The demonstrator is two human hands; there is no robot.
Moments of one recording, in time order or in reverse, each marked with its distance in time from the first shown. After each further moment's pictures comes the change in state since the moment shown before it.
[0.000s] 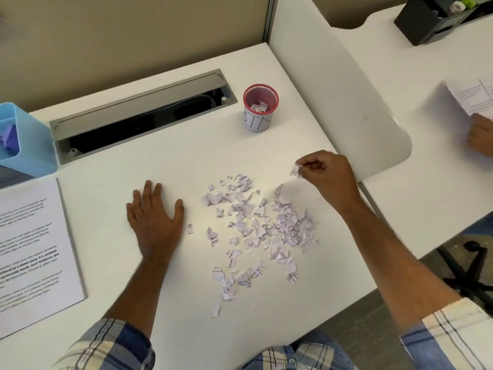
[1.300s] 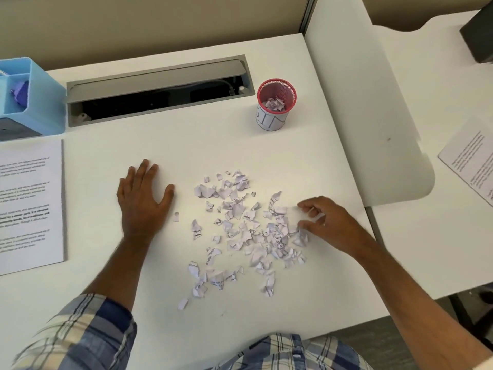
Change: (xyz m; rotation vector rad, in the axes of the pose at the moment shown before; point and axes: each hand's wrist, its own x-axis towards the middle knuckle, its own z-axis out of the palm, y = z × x) left_hand 0.000 0.005 0.000 0.016 0.037 -0.040; right_hand -0.001 0.094 -0.033 -0.262 -0.551 0.019
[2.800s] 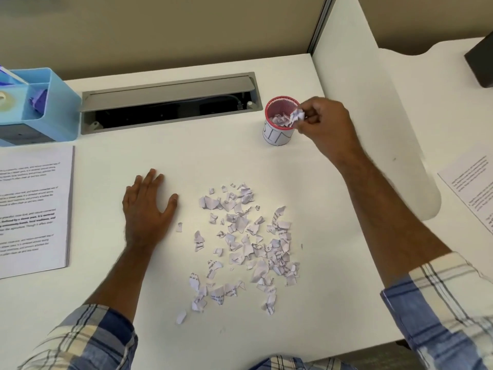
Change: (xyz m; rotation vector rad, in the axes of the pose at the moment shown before) left_hand 0.001 0.000 -0.001 -0.039 -0.001 -0.009; right_hand 0.147 -0.138 -0.081 0.064 0.385 -0.338
